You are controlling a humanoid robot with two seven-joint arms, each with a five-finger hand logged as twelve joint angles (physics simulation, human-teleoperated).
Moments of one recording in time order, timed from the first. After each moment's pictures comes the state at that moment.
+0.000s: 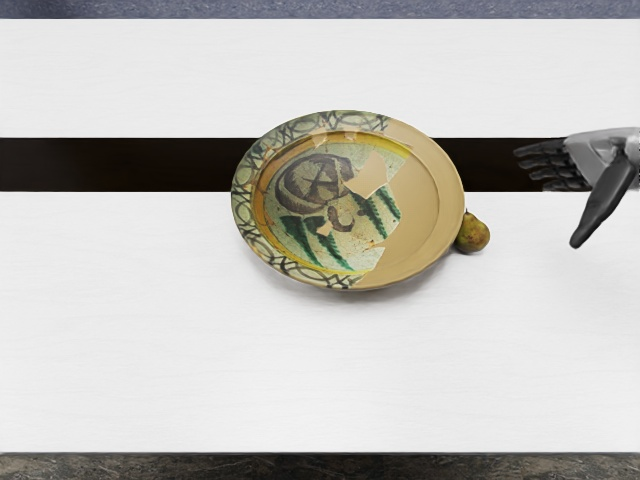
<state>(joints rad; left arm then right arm) -0.05 0.00 -0.10 -0.11 -0.03 -0.02 0.21 1.22 -0.97 0.19 1.15 -0.33 0.61 -0.37</state>
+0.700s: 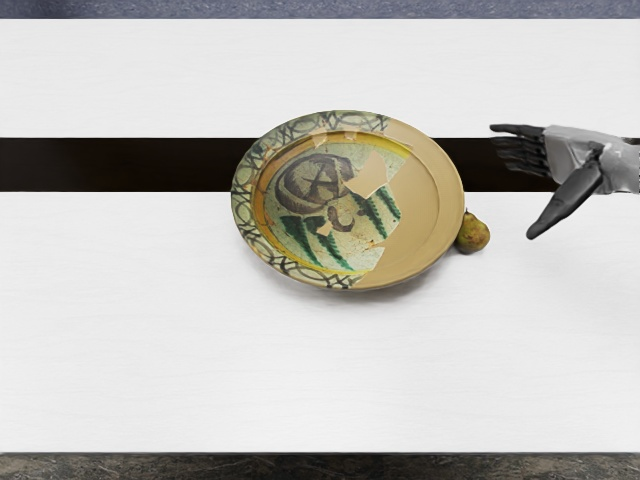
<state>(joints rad) -0.05 0.00 -0.10 -0.11 -0.03 -0.02 0.21 1.02 -0.92 0.22 1.14 -0.38 0.47 0.07</state>
